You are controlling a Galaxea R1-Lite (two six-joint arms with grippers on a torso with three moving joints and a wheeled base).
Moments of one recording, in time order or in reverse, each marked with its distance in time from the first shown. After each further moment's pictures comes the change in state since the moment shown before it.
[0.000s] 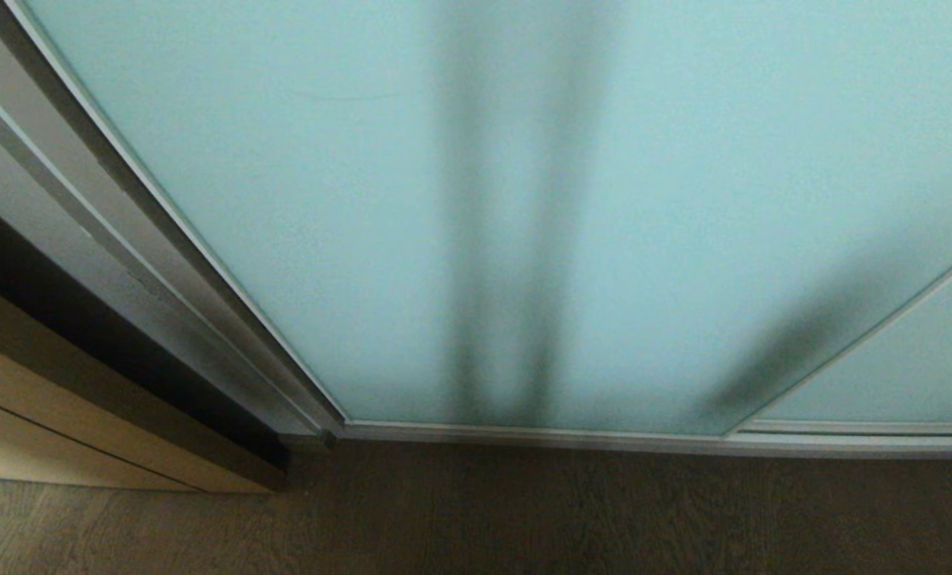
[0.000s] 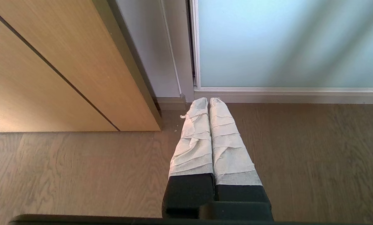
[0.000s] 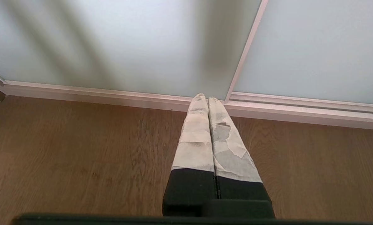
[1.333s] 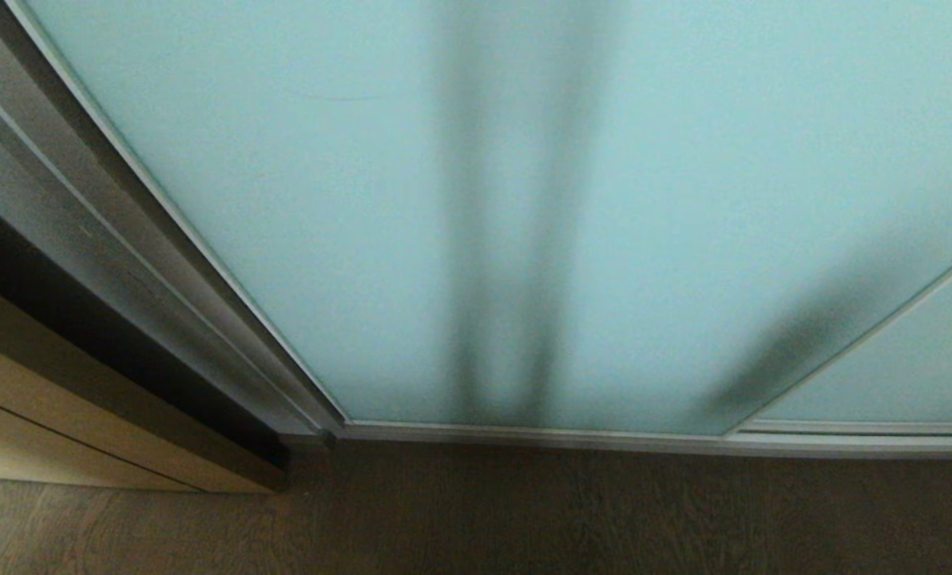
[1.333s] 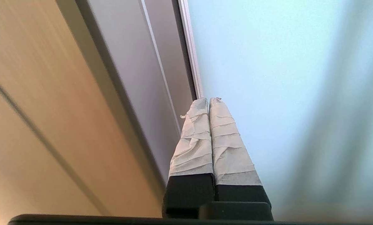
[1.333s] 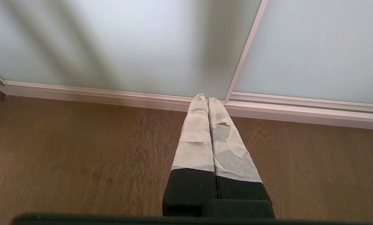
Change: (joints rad) left arm 0.000 0.204 -0.458 -0.253 -0.006 0.113; right arm 0.000 0.000 0.000 0.000 0.000 0.001
